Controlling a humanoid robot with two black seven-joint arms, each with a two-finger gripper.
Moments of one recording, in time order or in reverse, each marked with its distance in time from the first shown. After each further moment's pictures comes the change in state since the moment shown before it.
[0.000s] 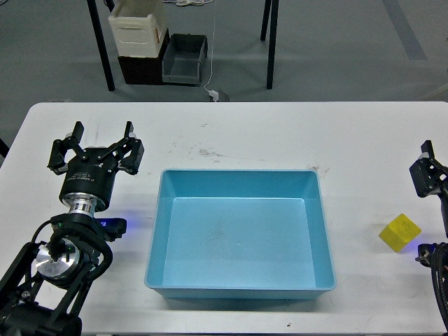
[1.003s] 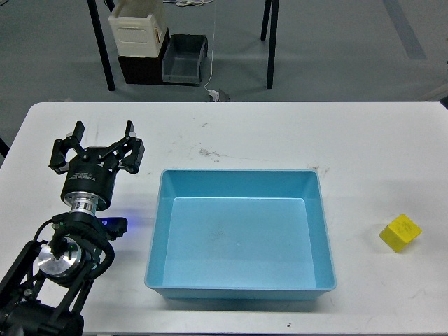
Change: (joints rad) left arm -0.007 -0.007 0.001 0.019 0.001 0.000 -0.002; right arm 0.353 -0.767 -0.318 -0.014 -1.466 0.051 0.046
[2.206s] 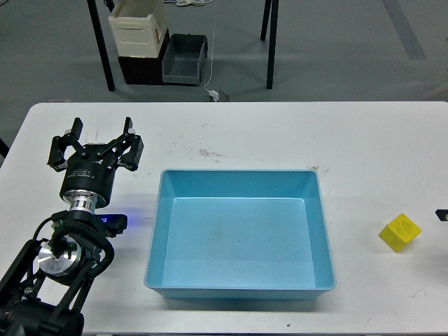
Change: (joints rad) left arm -0.010 -0.002 0.000 0.006 0.000 -0.029 -0.001; right arm 0.573 -0.387 -0.964 -0.054 -0.997 0.268 0.464
